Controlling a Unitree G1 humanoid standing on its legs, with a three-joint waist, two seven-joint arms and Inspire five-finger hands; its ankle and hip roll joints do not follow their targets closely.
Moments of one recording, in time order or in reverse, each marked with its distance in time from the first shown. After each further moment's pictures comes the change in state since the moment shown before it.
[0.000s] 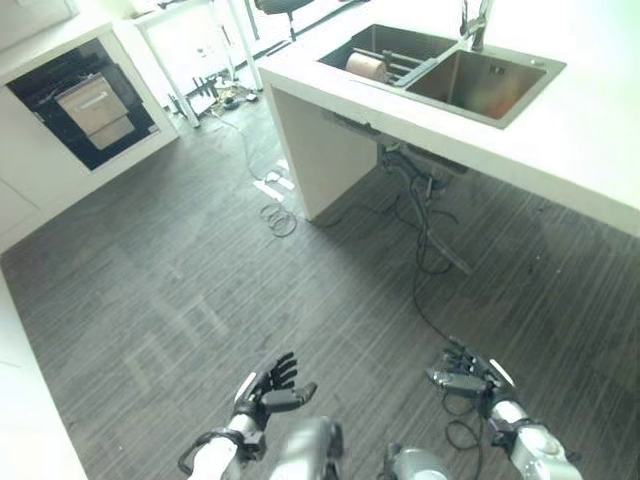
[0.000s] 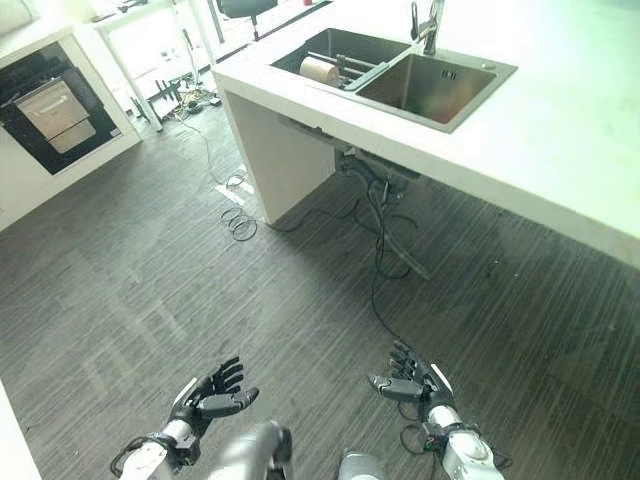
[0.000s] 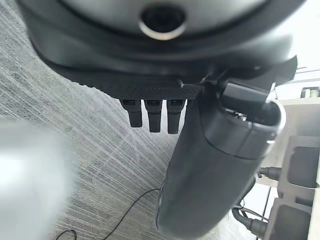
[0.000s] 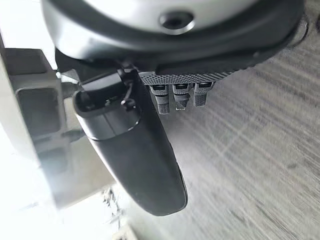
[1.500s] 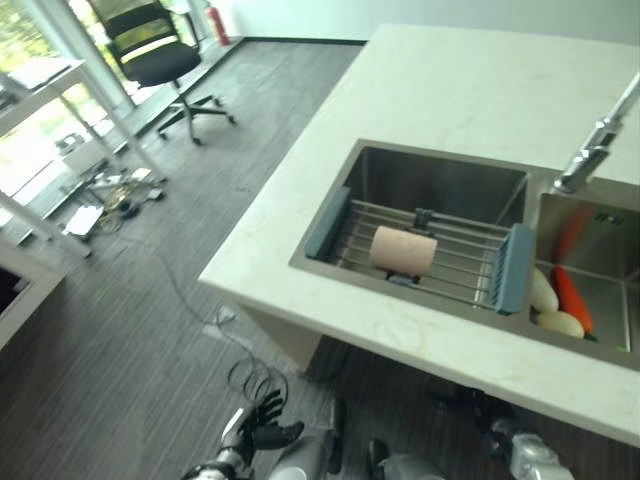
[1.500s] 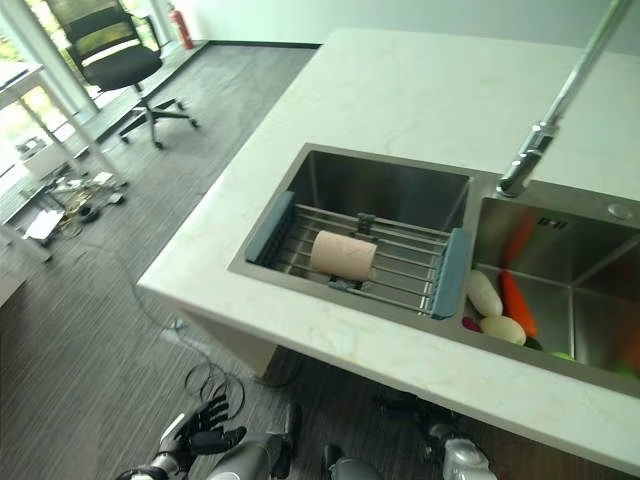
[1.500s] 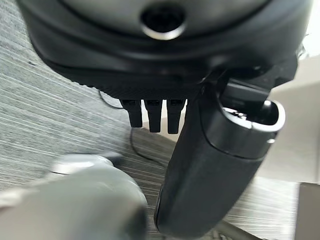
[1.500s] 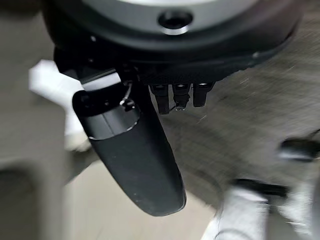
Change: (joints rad) left arm 0.000 -0.003 -0.028 0.211 0.069 -0.053 0.094; right arm -0.134 0.007 0.057 0.422 -0.073 0.027 -0.006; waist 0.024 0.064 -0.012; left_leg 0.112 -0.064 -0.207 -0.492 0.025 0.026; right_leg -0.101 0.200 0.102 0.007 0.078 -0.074
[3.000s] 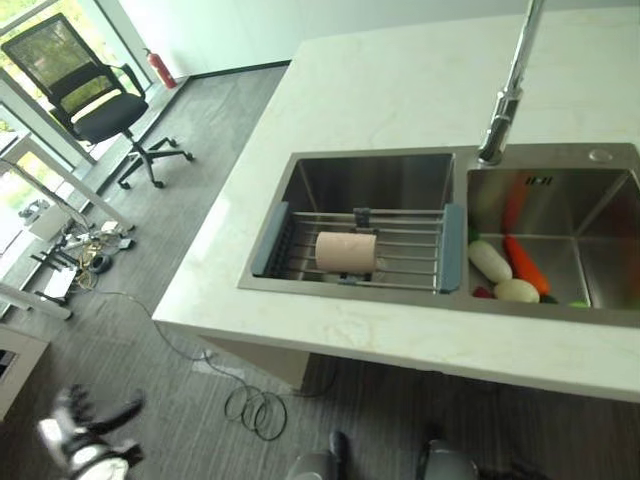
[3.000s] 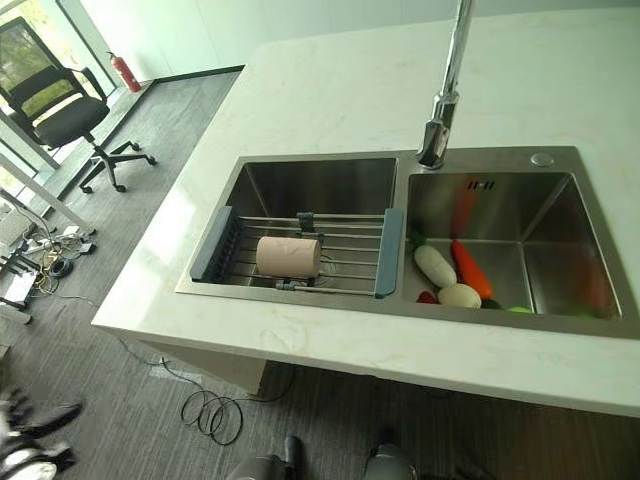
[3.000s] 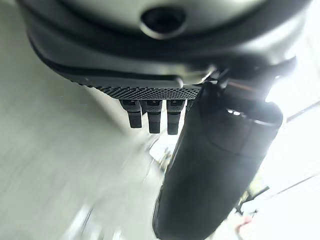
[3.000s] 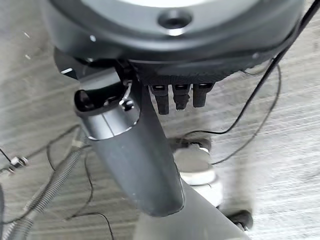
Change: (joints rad) left arm 0.012 0.423 0.617 0.001 0.094 -0.056 0.563; right arm 0.074 -0.031 -0.228 0.290 -0.009 0.081 0.052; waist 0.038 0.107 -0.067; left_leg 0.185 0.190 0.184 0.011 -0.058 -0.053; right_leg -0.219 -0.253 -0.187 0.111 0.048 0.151
